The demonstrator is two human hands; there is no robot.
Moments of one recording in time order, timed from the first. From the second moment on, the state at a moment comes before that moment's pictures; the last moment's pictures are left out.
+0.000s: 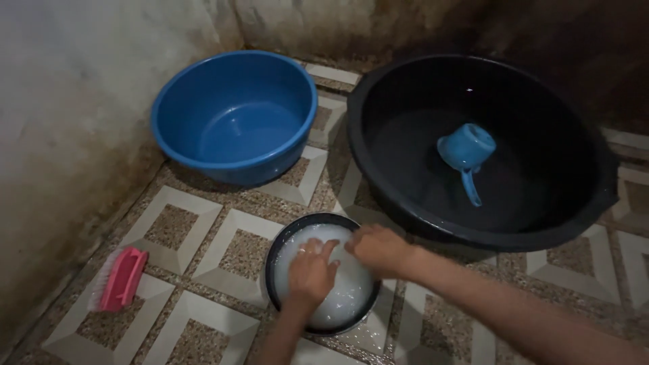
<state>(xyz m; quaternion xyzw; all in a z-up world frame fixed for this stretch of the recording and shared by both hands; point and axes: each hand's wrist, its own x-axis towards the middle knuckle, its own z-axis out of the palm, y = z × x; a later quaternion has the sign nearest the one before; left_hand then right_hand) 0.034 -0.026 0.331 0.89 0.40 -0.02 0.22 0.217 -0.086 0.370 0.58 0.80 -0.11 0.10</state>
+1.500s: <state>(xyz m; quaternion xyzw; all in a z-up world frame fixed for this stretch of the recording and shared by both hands) -0.026 -0.013 0.249 0.61 0.71 0.27 0.24 0.244 -0.128 0.199 0.70 0.31 -0.52 -0.37</state>
